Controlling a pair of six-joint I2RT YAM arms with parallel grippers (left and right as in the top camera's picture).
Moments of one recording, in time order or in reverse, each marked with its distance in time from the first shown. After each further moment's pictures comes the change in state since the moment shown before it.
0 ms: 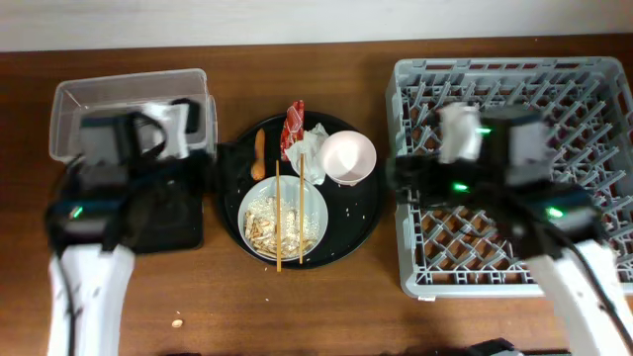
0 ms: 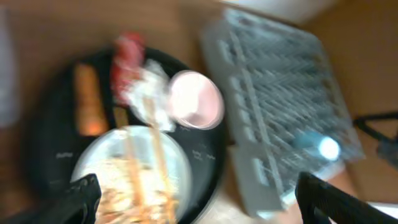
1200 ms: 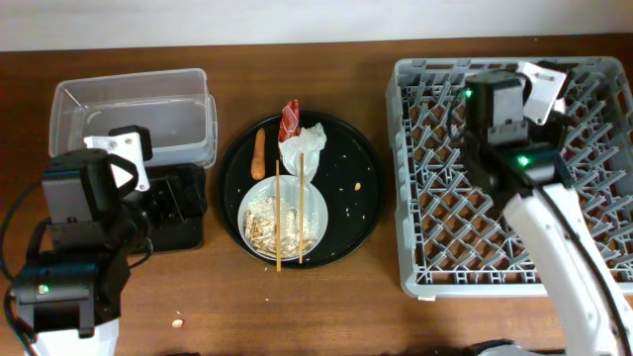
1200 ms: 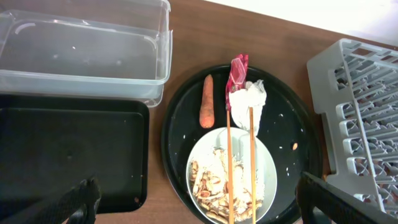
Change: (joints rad) left arm 0.025 -0.218 0.029 -0.172 -0.479 0.000; right arm -0.107 0.234 0.001 0.233 1.398 -0.017
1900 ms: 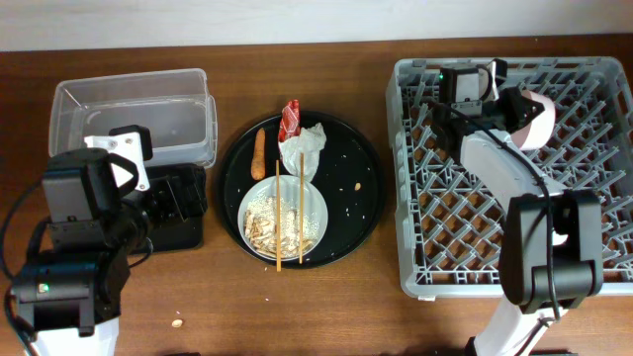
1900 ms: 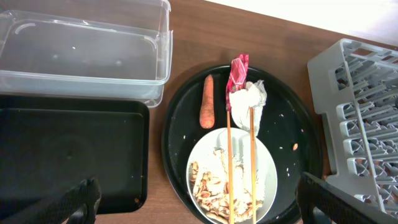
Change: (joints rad) left arm 0.000 0.004 0.001 -0.001 0.000 0.000; right arm -0.066 0.492 -0.006 0.550 0.253 -0.823
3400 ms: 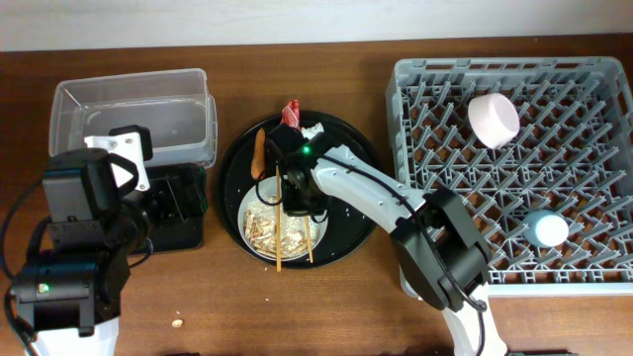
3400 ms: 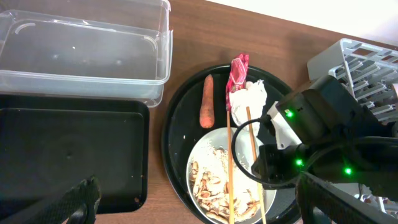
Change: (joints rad) left arm 0.000 0.000 0.001 -0.001 0.000 0.000; right arm 0.623 0.255 0.393 -0.862 -1.421 1.266
